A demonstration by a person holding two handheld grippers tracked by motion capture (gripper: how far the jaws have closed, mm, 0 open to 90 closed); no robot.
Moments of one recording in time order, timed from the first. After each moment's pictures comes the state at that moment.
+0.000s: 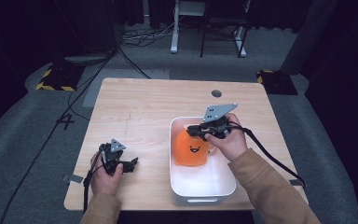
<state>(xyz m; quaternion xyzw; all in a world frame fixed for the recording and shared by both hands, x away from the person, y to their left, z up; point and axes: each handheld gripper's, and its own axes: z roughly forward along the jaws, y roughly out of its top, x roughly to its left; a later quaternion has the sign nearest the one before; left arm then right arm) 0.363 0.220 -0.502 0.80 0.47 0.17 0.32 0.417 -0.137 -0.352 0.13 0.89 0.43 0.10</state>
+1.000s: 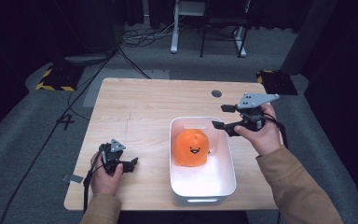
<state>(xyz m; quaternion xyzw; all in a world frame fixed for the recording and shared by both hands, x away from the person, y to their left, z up) 0.363 0.220 -0.502 0.80 0.47 0.17 0.32 0.413 -0.210 -0.305 0.20 0.85 0.46 0.17</state>
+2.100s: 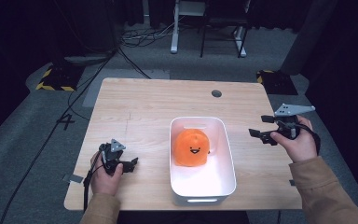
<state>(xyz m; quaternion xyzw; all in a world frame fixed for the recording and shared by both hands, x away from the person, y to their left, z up) 0.363 0.220 -0.502 0.80 0.47 0.17 0.32 0.413 -0.322 -0.347 0.34 0.84 0.39 0.18</state>
